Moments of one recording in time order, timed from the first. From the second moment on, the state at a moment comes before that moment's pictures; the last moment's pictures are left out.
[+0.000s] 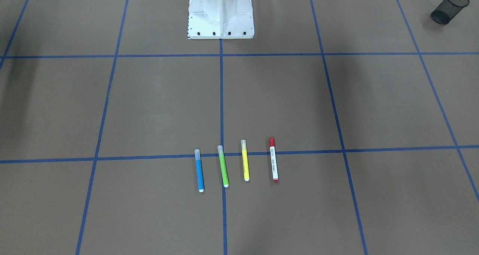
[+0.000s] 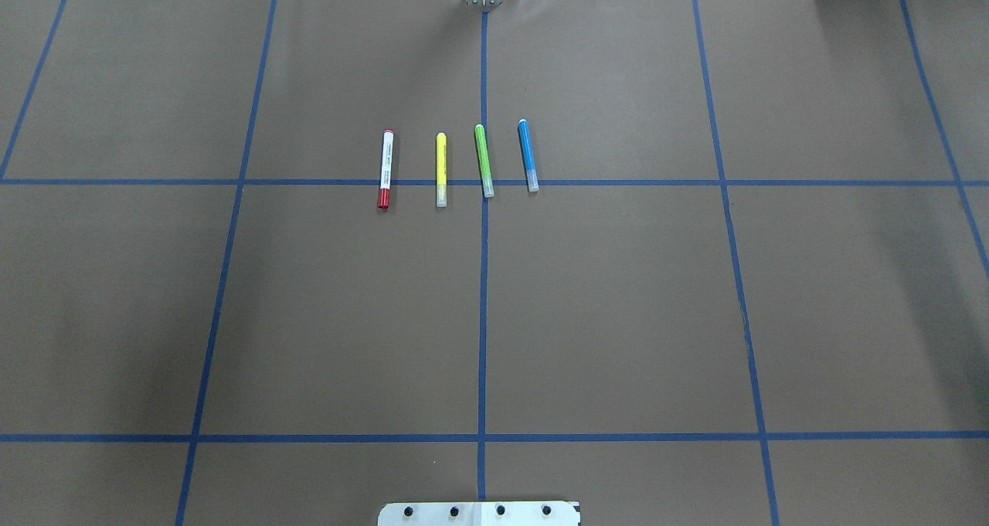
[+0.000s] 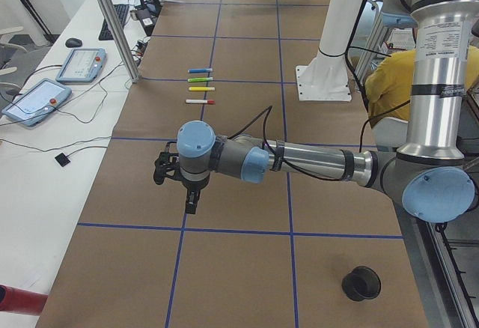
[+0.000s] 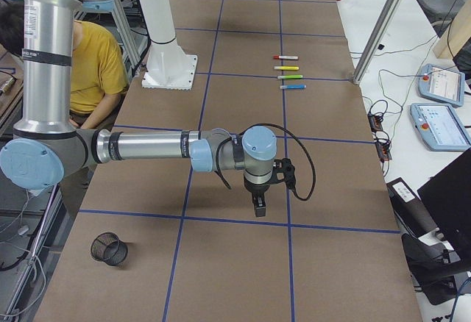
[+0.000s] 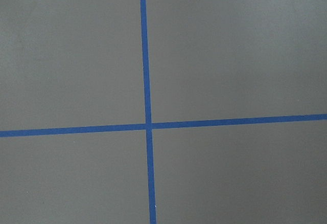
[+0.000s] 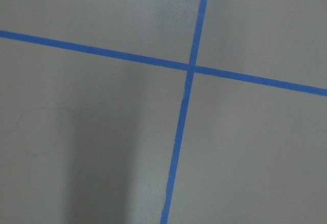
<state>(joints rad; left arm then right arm) -1.56 -1.57 -1.69 -1.71 -2.40 -0.14 1.52 -1.69 1.75 -1.52 2.31 -0.06</state>
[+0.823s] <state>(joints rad) -1.56 -1.57 -1.69 -1.71 -2.40 -0.14 1.52 -1.69 1.76 -1.52 2.31 -0.05</state>
